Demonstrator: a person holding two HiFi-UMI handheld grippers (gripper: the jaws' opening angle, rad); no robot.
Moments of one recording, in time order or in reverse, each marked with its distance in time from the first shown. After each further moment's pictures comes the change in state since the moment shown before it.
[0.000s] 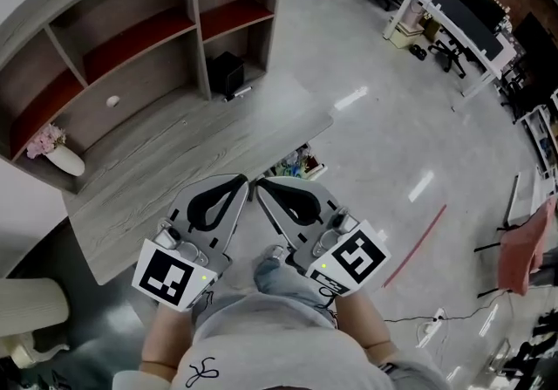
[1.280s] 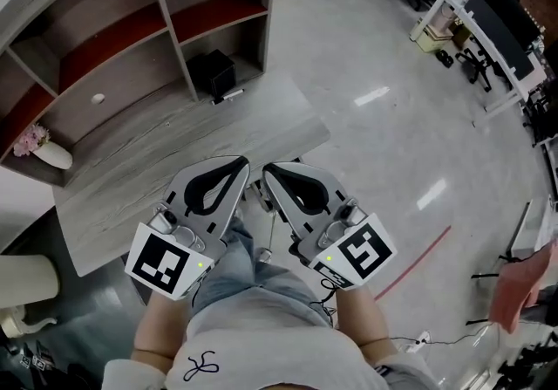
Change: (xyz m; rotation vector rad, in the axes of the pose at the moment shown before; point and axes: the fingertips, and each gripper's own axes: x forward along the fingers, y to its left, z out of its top) left arm 0.141 0.018 -0.021 0.006 0.067 0.089; right arm -0.013 -0.149 -0.005 0.029 -0.017 0.068
